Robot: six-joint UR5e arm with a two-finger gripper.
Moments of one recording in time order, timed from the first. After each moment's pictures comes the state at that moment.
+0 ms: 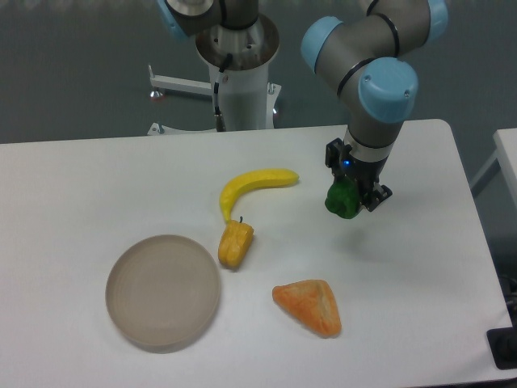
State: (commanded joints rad) arm 2.39 -1.94 -1.41 -1.35 1.56 1.50
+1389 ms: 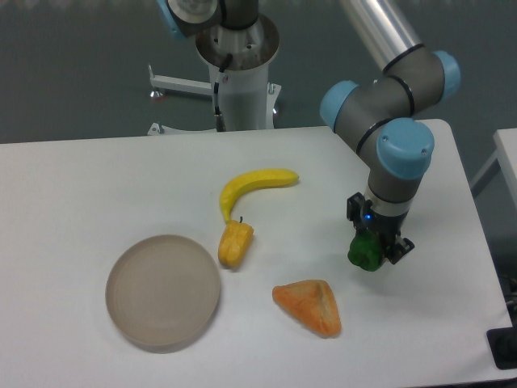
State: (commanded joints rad) arm 2.39 -2.18 -1.29 -1.11 1.55 1.50
